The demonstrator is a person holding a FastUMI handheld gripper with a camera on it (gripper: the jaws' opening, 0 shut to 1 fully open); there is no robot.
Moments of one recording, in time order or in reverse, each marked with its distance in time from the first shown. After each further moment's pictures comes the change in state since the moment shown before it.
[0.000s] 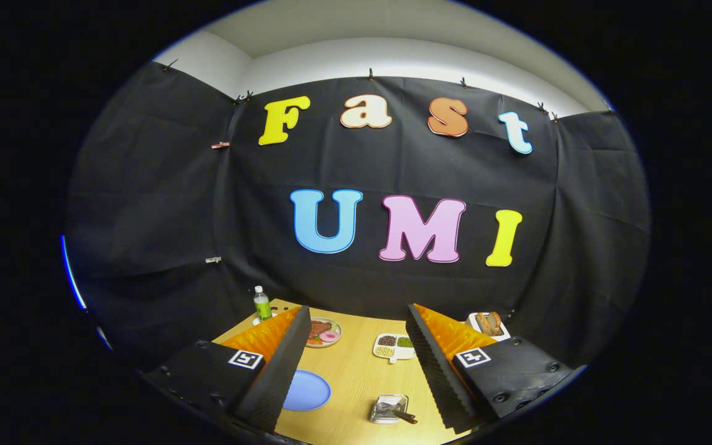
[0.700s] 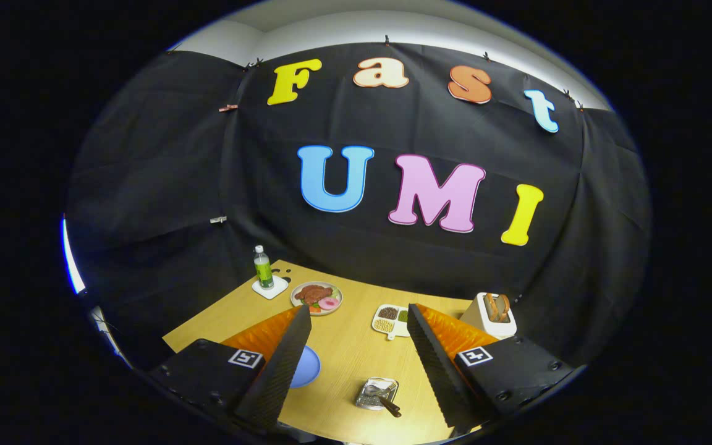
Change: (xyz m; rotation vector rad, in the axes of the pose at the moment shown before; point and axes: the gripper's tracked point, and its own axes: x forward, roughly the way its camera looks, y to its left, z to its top) arm 0.034 -0.015 -0.029 -0.060 0.152 0.072
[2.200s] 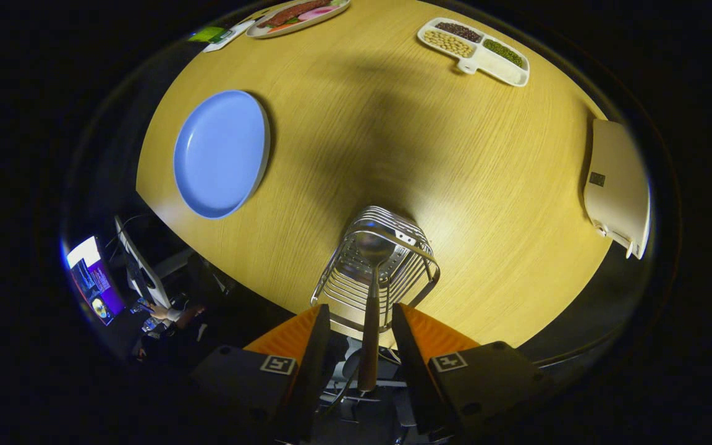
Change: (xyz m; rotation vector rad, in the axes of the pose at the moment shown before) arm 0.074 -0.046 -0.340 -0.006 1.568 0.292
